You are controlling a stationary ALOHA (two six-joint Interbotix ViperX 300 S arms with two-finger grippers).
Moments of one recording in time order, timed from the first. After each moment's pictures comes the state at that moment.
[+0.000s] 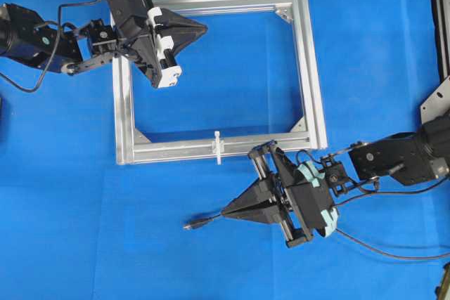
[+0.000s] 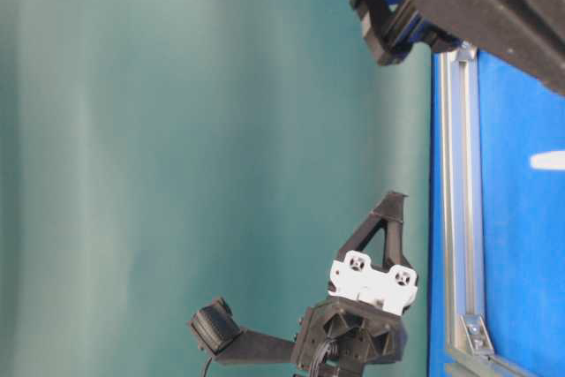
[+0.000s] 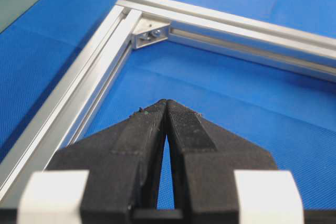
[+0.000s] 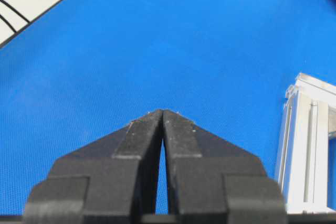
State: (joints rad) left arm 0.28 0.16 0.84 -0.11 -0.78 0.00; right arm 0.28 0.16 0.83 -0.11 -0.78 0.00
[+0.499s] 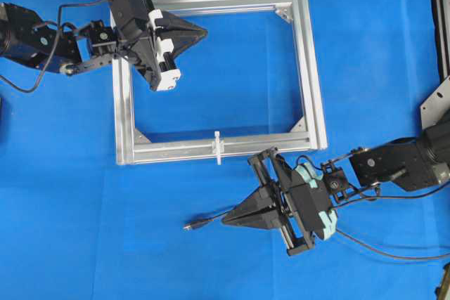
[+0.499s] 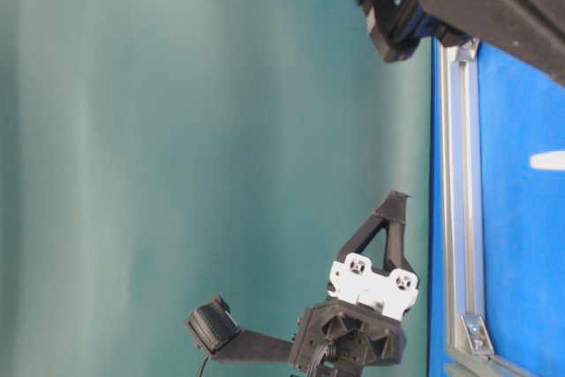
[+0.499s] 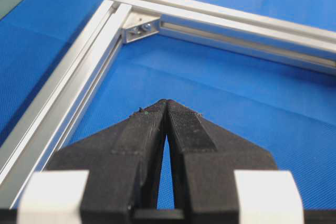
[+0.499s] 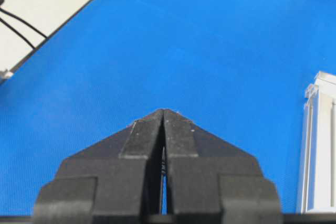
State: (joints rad) left arm 0.27 0.15 0.84 -0.09 -0.74 -0.01; right arm 0.31 0.15 0.82 -0.09 -0.76 0.08
